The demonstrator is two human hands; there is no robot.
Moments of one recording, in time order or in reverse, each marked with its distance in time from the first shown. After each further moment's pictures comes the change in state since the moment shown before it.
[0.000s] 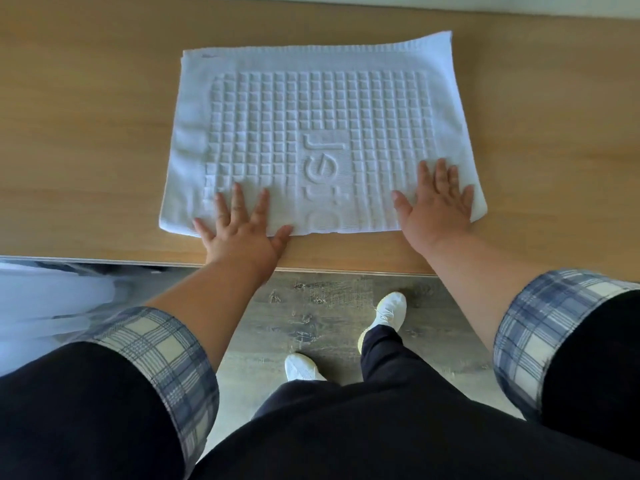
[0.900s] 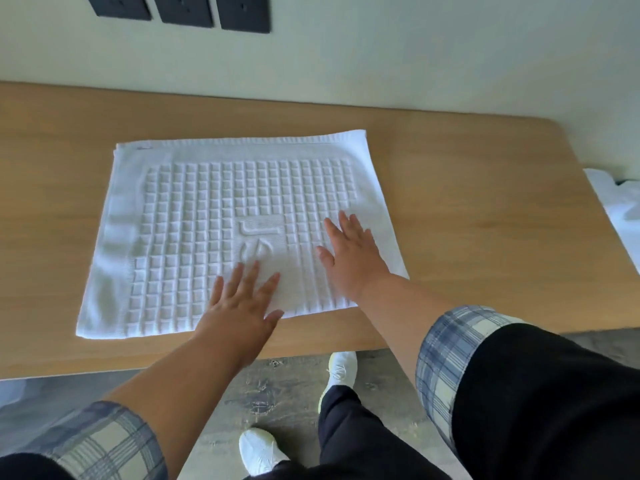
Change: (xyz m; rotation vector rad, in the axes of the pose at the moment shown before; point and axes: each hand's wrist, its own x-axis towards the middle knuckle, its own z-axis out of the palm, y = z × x) left_hand 0.009 0.077 -0.022 0.029 -0.075 0.426; right_hand 0.039 -0.012 -0.039 0.111 -0.071 -0.248
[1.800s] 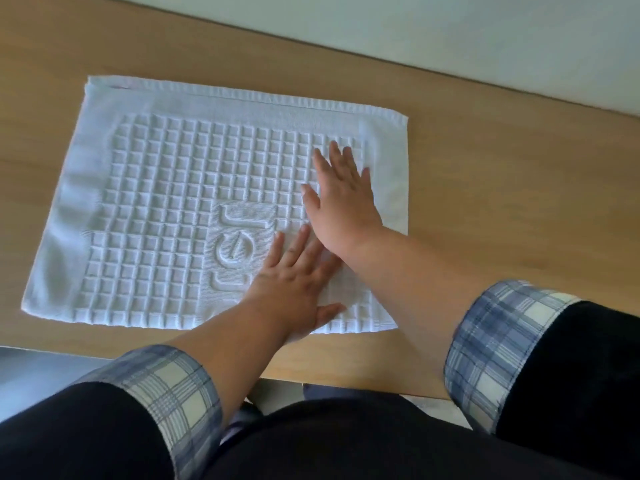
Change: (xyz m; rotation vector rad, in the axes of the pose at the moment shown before) left_hand 0.099 0.085 -0.012 0.048 -0.002 0.103; right_hand 0.109 0.000 -0.033 0.082 0.050 -0.201
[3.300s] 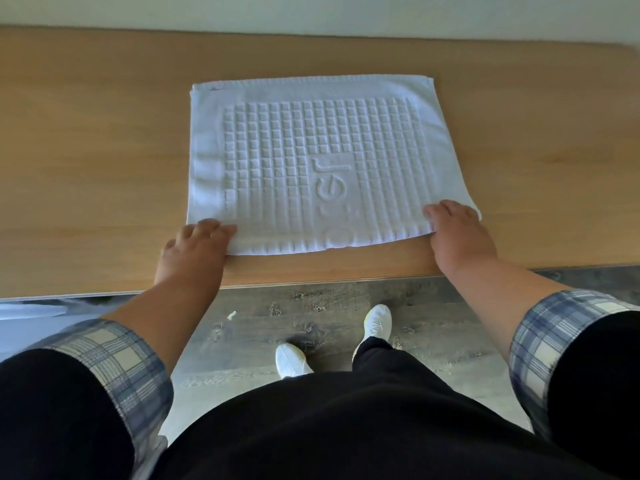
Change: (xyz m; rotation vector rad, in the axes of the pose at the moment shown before) left_hand -0.204 -0.230 0.012 0.109 0.155 -0.344; right_hand -0.199 -0.033 0.044 -0.238 0.054 0.427
